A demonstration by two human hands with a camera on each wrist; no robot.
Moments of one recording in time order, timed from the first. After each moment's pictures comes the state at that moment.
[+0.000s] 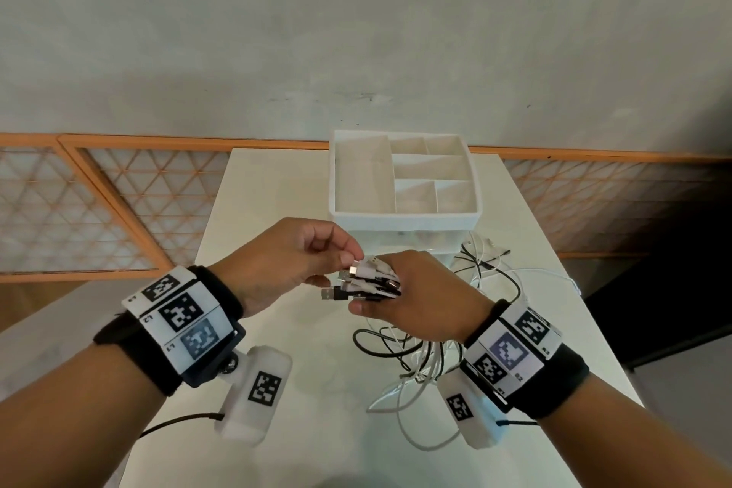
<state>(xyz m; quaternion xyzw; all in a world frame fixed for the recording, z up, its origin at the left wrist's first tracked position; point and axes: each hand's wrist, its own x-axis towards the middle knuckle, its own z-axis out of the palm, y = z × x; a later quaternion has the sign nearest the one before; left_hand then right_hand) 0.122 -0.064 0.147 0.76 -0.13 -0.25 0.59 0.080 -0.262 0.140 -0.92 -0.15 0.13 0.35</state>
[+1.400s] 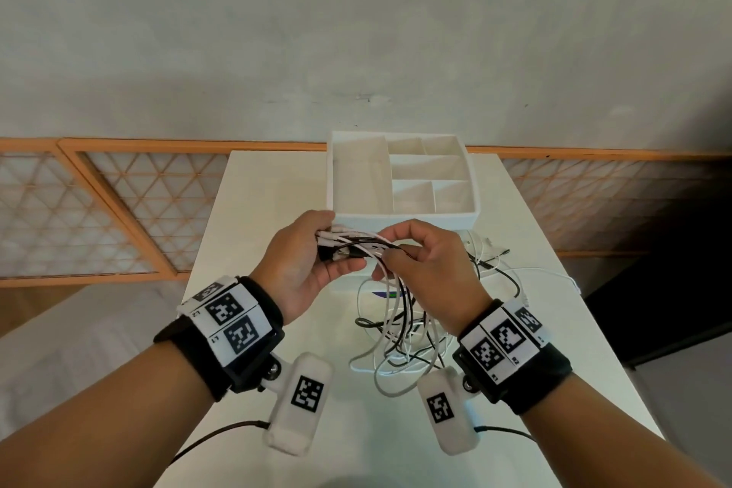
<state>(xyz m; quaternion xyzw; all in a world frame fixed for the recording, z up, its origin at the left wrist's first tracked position) 0.119 -0.103 0.146 0.52 0.16 -0.17 0.82 0.085 -0.266 0.125 -0.76 0.04 0.01 0.65</state>
